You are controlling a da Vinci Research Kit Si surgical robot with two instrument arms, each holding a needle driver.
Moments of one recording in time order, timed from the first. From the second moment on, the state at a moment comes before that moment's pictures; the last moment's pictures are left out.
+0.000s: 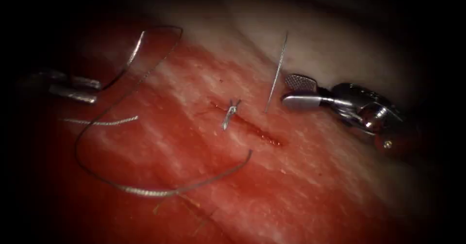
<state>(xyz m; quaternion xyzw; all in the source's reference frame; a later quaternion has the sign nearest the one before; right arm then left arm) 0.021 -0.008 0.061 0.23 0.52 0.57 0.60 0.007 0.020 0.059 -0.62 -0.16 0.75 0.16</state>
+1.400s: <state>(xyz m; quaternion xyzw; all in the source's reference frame) 0.024 -0.006 0.059 0.18 0.56 0.47 0.65 0.006 0.020 0.059 -0.62 -0.16 0.75 0.16</state>
